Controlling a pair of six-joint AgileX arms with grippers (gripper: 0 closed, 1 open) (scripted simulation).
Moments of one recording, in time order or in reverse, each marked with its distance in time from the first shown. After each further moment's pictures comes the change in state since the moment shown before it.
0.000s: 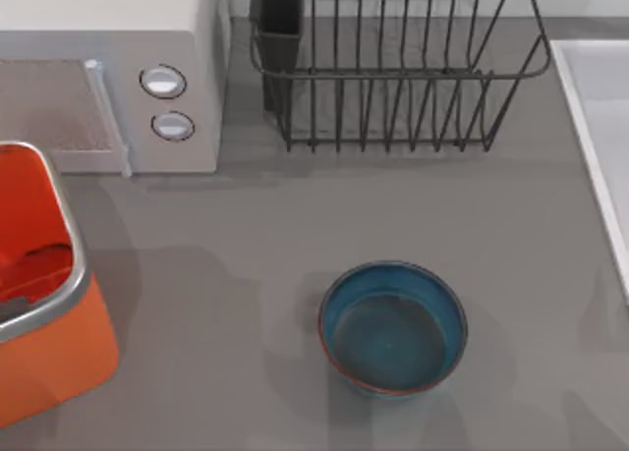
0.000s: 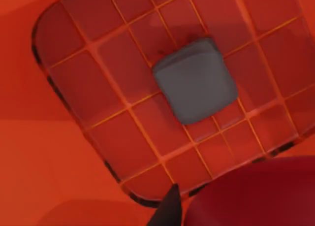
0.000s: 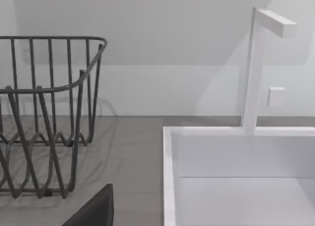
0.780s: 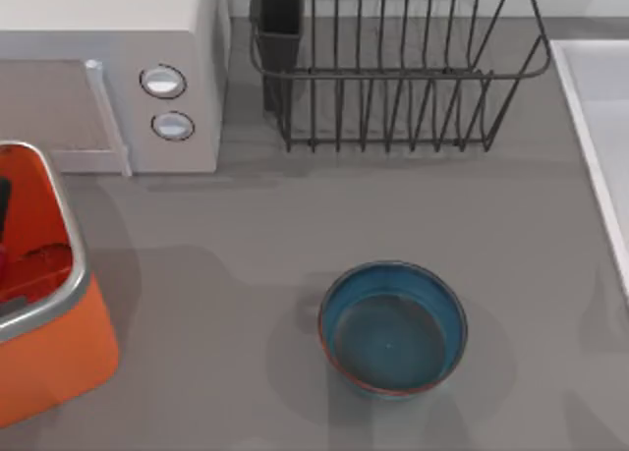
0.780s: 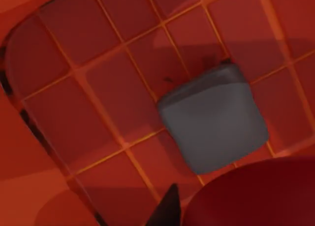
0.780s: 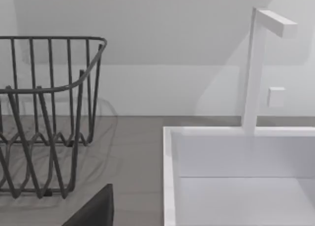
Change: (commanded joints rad) left arm 0.014 0.034 -0.186 0.218 -0.001 0.006; right arm 0.000 0.000 0.000 0.000 0.000 0.000
